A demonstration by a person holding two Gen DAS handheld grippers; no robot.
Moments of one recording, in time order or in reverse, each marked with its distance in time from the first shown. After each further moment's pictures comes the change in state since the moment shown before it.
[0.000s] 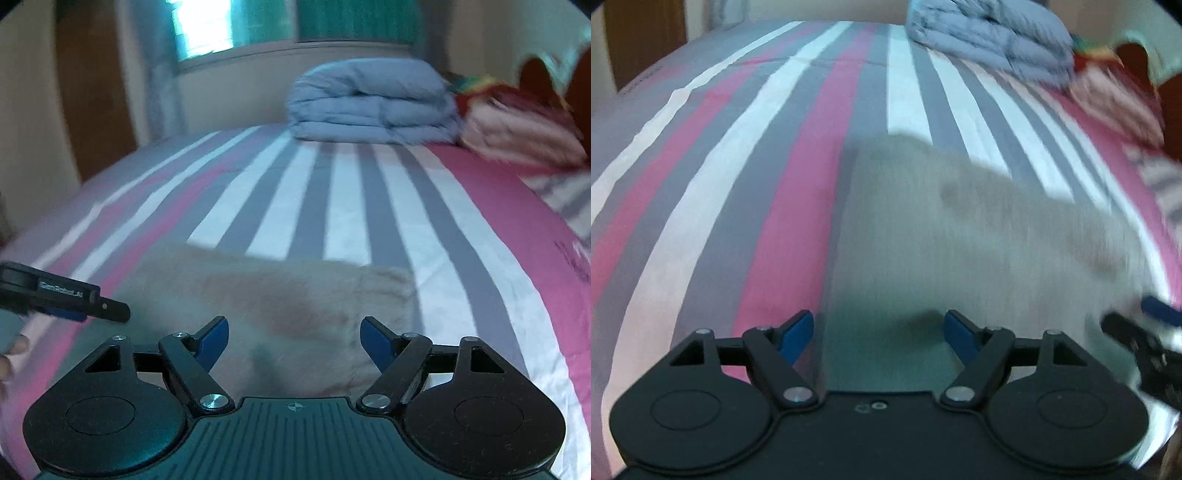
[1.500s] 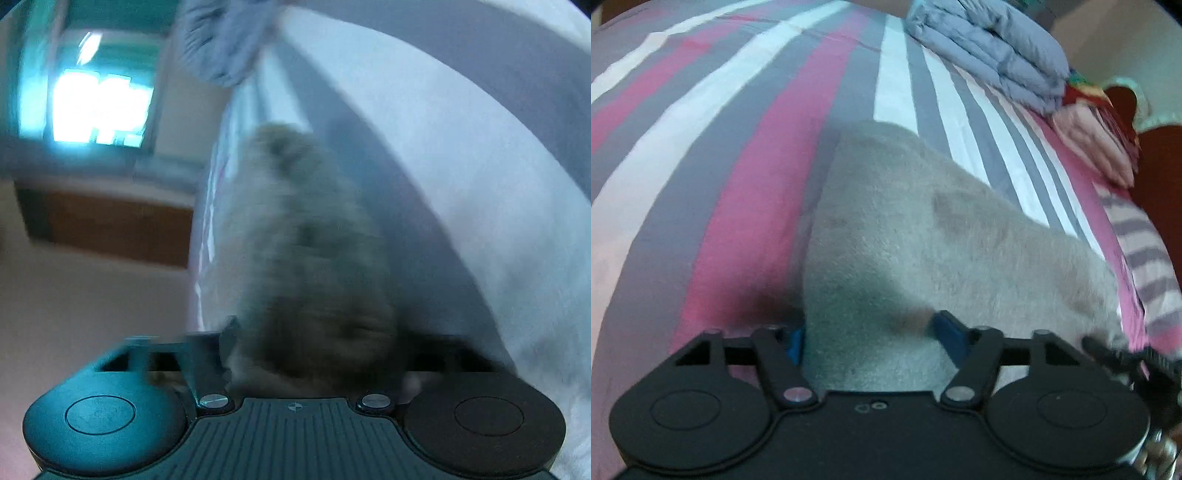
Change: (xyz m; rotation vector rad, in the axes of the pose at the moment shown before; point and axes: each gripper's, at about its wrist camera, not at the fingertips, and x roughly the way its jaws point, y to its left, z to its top) left arm 0.041 0.036 0.022 -0.210 0.017 -0.238; right arm 0.051 -0.162 -0.083 1.099 0.220 0.651
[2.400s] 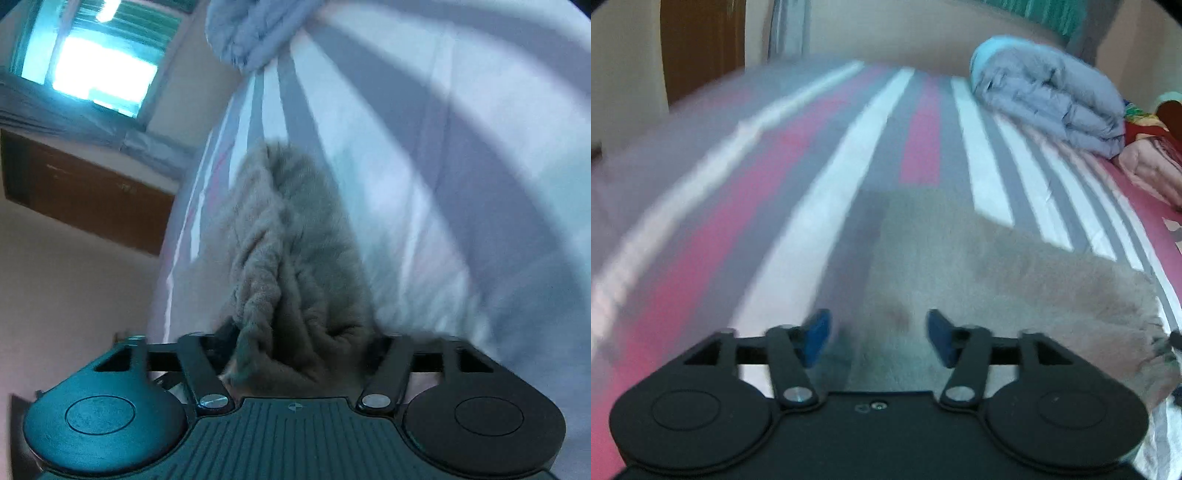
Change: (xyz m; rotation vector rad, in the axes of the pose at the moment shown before) left arm -0.061 0.010 0.021 0.090 -0.227 0.319; right arm 0.011 0.076 -0.031 -0.339 -0.111 -0.211
